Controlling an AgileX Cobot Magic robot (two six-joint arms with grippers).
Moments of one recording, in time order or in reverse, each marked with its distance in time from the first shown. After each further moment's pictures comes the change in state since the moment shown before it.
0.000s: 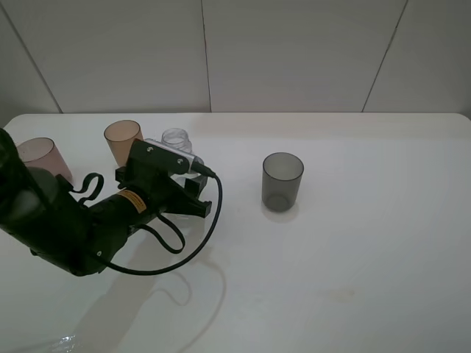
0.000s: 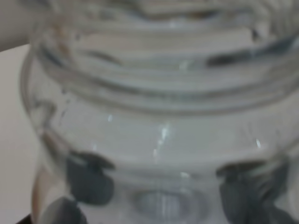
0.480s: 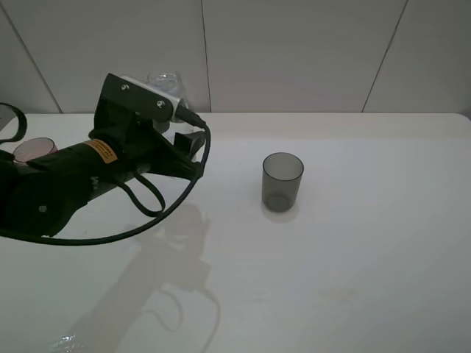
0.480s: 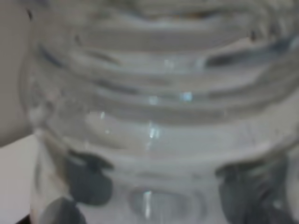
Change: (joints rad) left arm 0.000 -0.369 0.004 -0.005 0.316 0.173; right arm 0.000 0.000 0.000 -0.006 0.000 0.000
